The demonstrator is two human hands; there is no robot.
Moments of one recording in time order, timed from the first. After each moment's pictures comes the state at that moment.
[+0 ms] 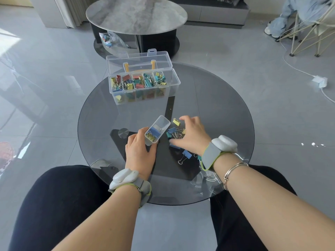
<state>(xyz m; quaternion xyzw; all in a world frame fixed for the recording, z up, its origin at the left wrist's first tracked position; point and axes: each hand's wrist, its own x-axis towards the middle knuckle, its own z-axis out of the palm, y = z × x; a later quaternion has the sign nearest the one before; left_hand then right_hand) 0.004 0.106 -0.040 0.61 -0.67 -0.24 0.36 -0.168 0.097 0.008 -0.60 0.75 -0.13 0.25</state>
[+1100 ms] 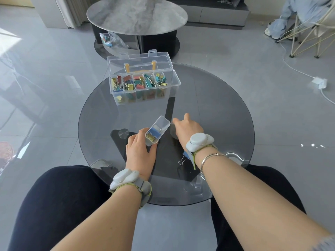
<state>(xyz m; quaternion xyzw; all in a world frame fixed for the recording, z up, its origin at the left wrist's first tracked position) 0.004 0.105 -0.045 0.61 -0.67 -0.22 0.36 -0.153 0.071 -0.003 -0.67 0.74 0.02 0.04</state>
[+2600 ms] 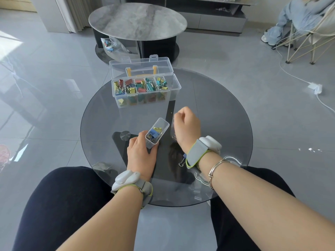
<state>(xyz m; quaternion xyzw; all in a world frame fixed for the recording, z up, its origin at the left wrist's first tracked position) 0.005 0.105 -0.040 0.61 -0.66 -0.23 0.37 -0.127 0.084 0.033 -0.47 0.74 -0.43 0.23</state>
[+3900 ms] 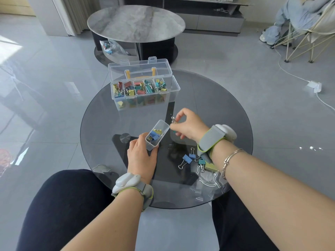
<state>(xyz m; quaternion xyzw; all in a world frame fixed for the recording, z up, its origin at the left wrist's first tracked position) 0.004 0.105 -0.042 0.61 -0.67 -0.23 0.36 -0.149 0.077 0.054 -0.49 0.72 -0.30 0.39</state>
